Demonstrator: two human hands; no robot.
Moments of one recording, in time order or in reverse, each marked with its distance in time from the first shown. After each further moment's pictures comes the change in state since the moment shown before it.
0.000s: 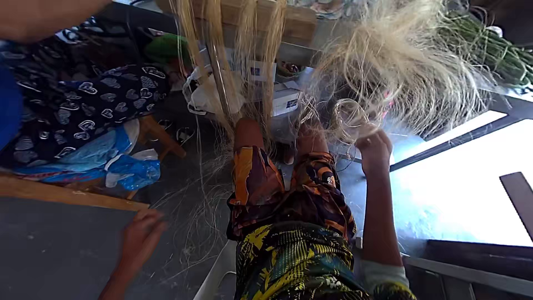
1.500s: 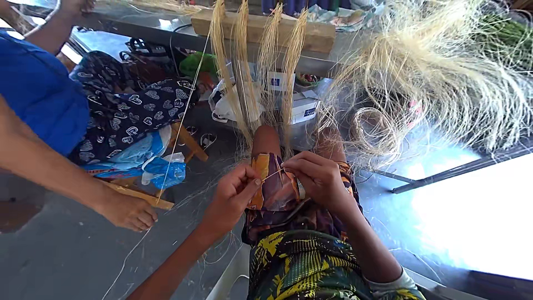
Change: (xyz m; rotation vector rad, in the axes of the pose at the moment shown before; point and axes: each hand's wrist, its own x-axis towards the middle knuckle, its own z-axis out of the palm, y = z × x) left_hand 0.053 0.222 0.033 -0.673 -0.212 0.203; right_hand -0.109 -0.048 0.126 -0.269 -0.755 -0.925
